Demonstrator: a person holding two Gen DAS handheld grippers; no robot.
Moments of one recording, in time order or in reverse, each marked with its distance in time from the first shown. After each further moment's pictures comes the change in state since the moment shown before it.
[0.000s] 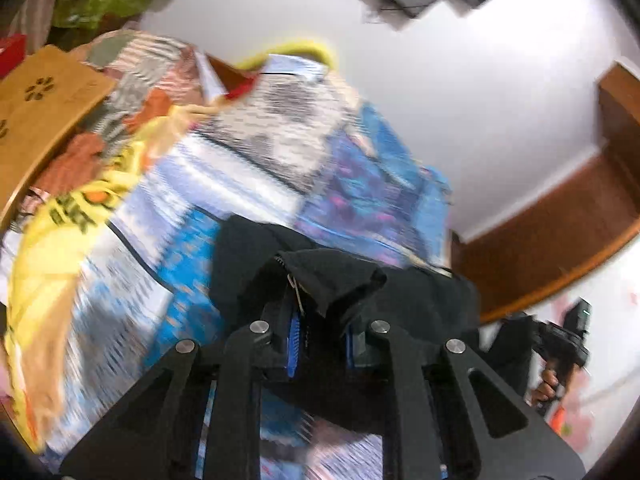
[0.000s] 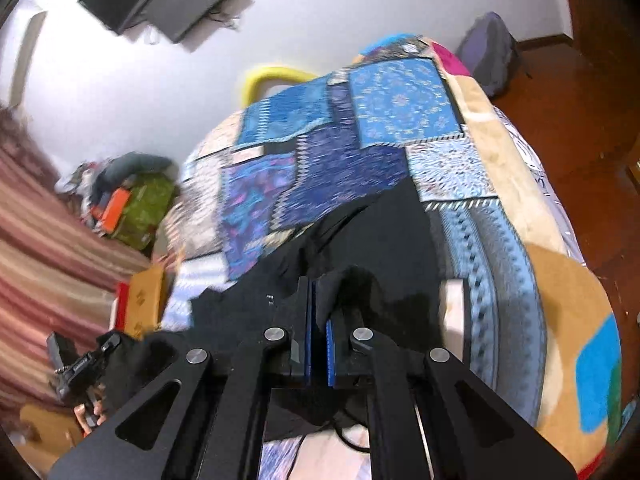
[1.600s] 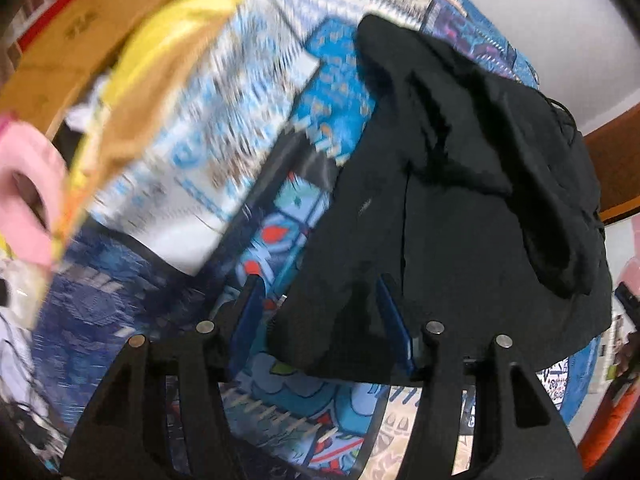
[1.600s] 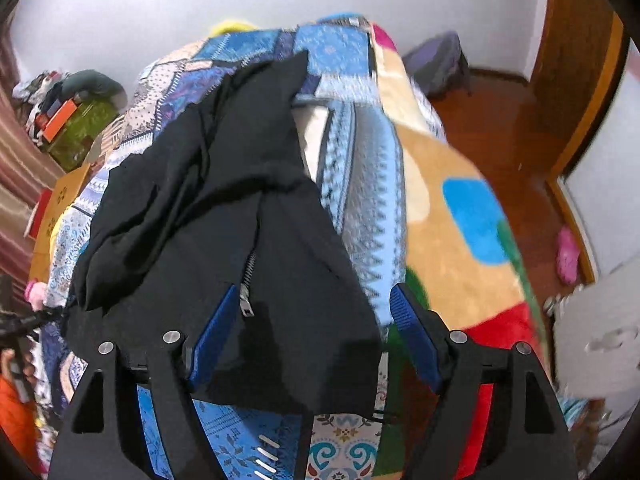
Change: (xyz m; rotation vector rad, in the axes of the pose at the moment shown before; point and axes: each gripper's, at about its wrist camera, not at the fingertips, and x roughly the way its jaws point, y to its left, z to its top) left arm -0.024 0.097 -0.206 0.037 0.307 0.268; right arm -0.089 -0.038 -0.172 -0.205 0.066 -0.307
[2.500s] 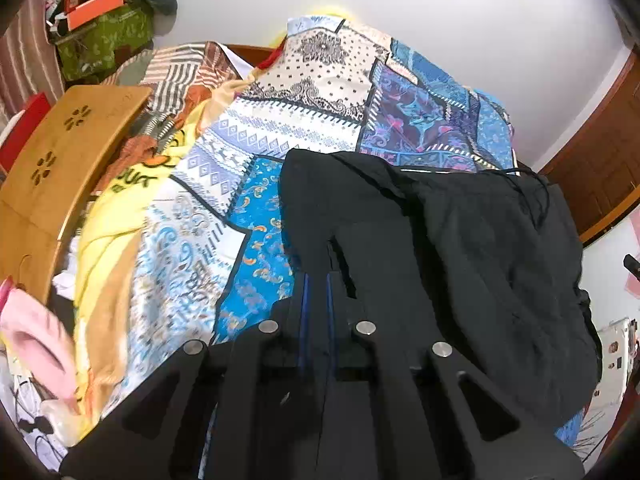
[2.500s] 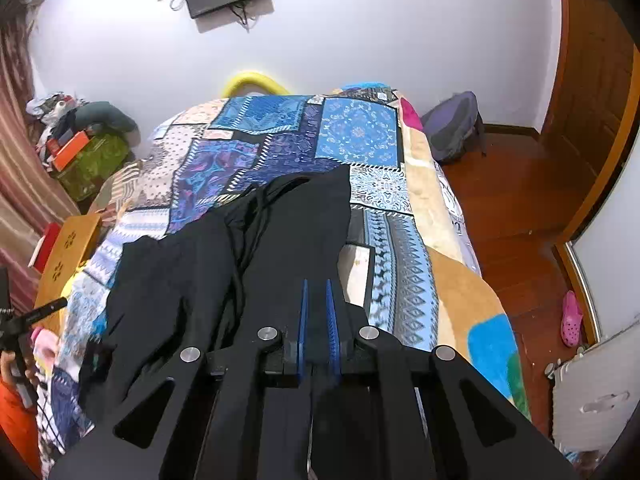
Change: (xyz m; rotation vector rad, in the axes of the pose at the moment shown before) left arm -0.050 -0.092 0.115 0.173 -0.258 0.034; right arm -0.027 0.041 0.098 -0.076 -0.193 0.001
